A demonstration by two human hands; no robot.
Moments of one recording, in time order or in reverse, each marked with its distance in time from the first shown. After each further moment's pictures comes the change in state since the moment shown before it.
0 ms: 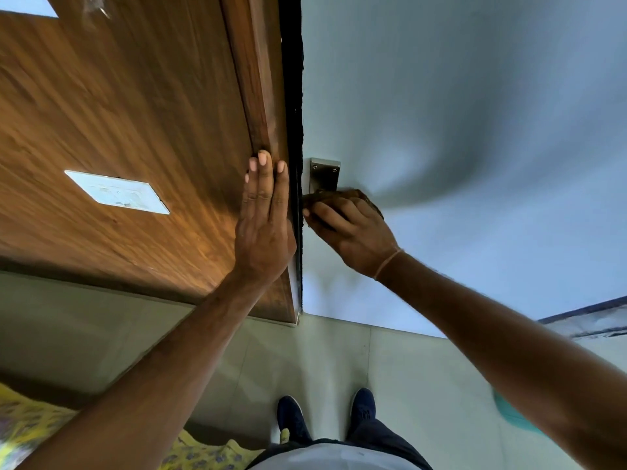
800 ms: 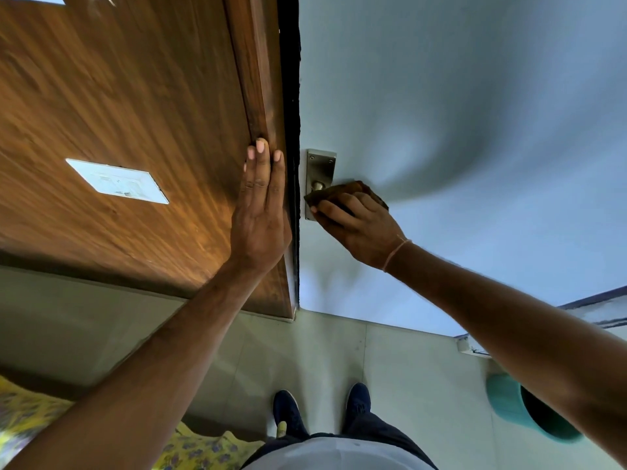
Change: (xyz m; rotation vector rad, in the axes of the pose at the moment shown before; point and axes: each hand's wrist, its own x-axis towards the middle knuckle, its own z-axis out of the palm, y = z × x) left_hand 0.001 0.003 -0.008 -0.035 -0.032 -0.003; right_hand -0.018 0.013 -0.016 -0.106 -0.125 -0.105
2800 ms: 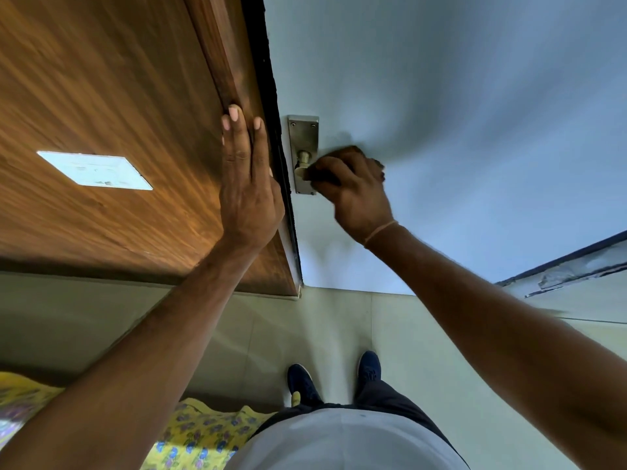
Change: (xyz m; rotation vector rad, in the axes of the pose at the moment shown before) left_hand 0.001 0.004 0.002 0.031 -0.026 -0.028; right_hand 0.012 -0.030 -0.012 0.234 0.130 0.526
